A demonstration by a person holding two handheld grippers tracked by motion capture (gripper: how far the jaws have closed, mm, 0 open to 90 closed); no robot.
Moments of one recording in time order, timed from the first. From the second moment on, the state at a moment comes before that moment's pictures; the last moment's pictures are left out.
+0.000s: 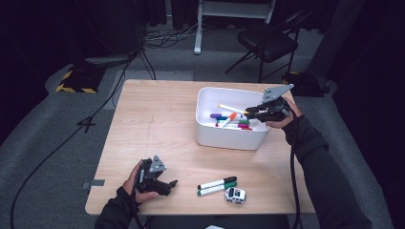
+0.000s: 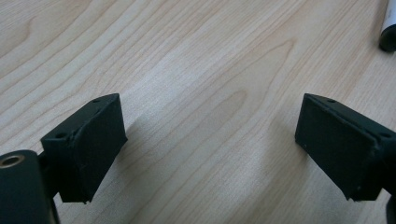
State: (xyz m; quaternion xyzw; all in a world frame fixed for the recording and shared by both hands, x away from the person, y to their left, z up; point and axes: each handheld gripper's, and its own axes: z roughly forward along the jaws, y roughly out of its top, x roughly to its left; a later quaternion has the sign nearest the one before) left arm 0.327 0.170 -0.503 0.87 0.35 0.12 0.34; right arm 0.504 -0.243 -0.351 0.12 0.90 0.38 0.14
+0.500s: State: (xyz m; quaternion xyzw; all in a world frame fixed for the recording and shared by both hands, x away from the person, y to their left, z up) left arm 0.327 0.170 -0.503 0.87 0.35 0.12 0.34; right arm 0.497 -0.259 -0.361 0.13 0.92 0.34 0.12
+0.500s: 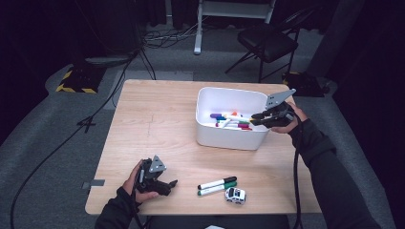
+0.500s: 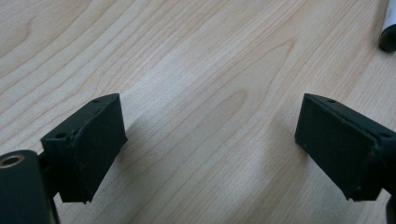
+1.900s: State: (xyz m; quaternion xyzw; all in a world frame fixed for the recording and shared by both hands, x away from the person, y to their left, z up) left arm 0.327 0.170 -0.503 0.87 0.35 0.12 0.34; right arm 0.385 -0.272 -0.359 0.04 0.86 0.50 0.12
